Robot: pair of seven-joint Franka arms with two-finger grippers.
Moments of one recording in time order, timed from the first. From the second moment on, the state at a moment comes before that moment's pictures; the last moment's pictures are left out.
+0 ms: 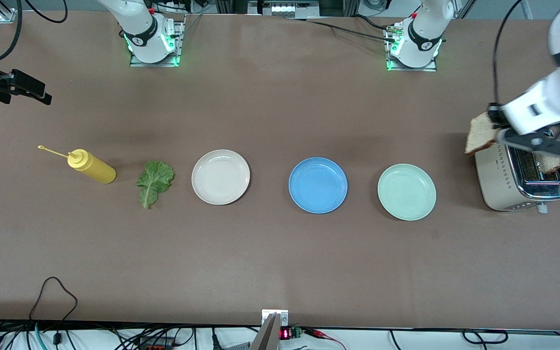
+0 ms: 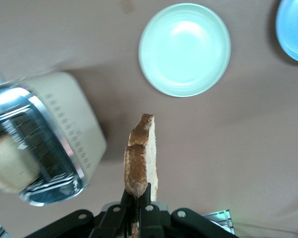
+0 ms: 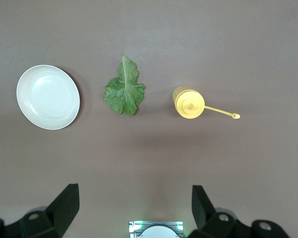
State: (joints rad) left arm 0.30 0.08 -0.40 -1.72 0.12 1.54 0.23; right arm 0.05 -0.02 -0.09 -1.57 0.05 1.45 0.01
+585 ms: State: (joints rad) left arm 0.15 0.41 -0.49 -1.63 -0.33 1.84 -0.01; right arm 0.05 -0.02 -0.09 -1.57 0.05 1.45 0.01
